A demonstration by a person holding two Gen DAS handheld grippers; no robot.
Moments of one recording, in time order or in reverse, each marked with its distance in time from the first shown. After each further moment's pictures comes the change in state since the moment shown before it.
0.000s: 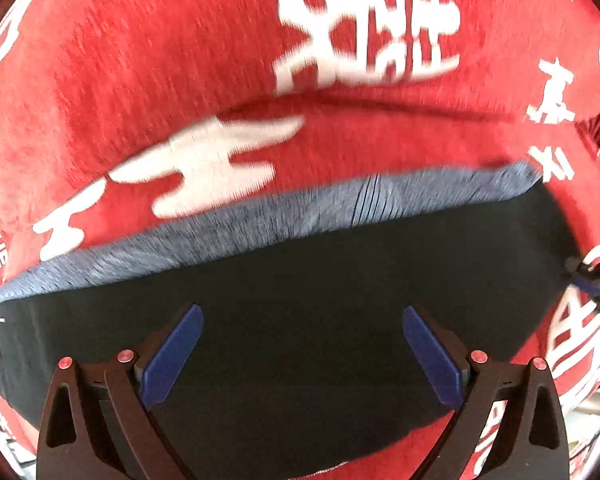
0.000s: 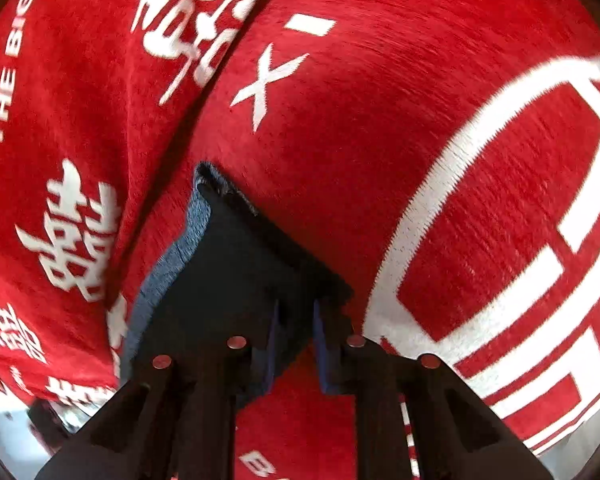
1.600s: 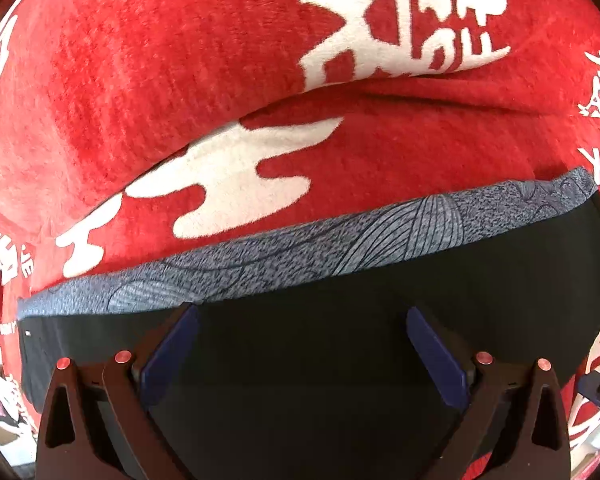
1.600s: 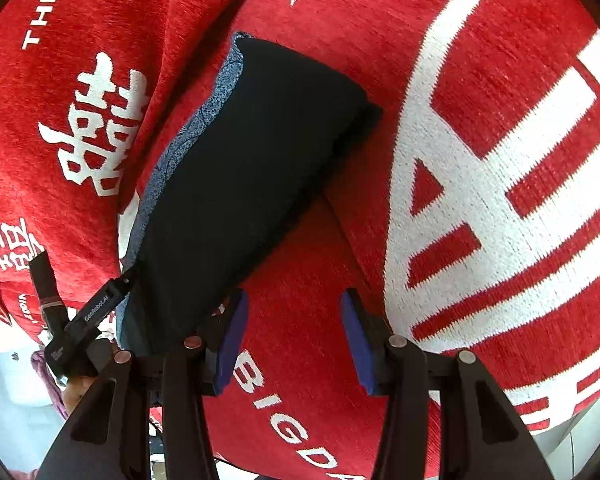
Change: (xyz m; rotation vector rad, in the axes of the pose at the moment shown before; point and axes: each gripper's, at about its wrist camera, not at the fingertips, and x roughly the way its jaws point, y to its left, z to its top) left arm 0.035 -0.047 0.050 0.001 0.015 0.144; right arm 0.008 0.002 -0.086 -0.074 0.173 0.106
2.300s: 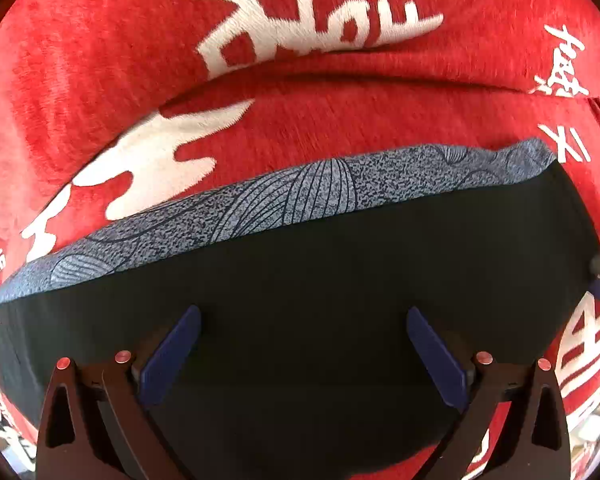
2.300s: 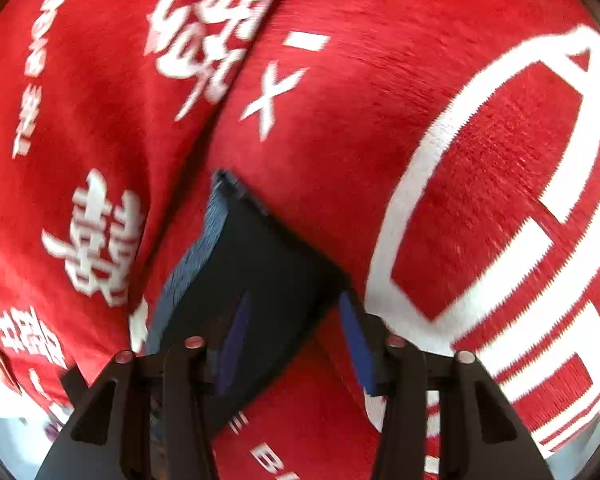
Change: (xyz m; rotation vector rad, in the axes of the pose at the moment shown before) left arm -0.004 -0.081 0.001 0.006 0.008 -0.094; right arm -0.040 -0.013 0.054 0.157 -0.239 -0.002
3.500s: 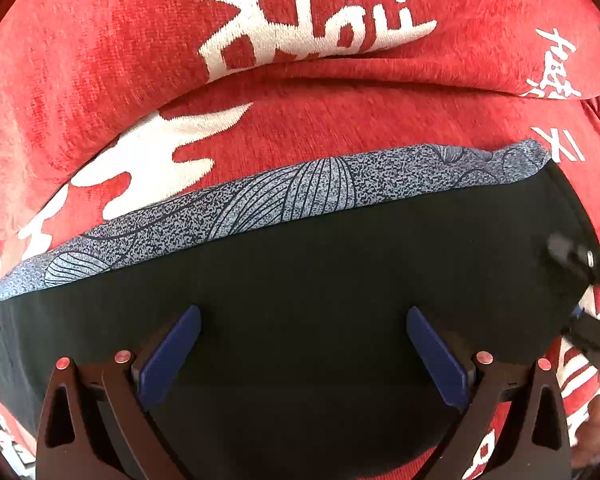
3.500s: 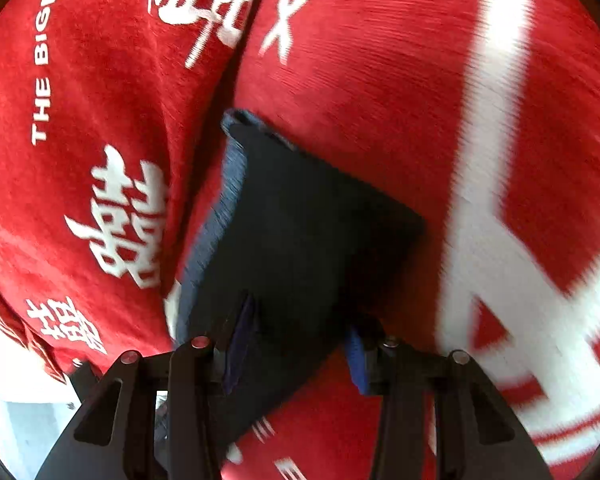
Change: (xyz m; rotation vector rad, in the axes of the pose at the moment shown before) left arm -0.005 0.010 -0.032 -0.004 -0.051 -0.021; right arm 0.045 0.002 -0.018 0.018 0.057 0.247
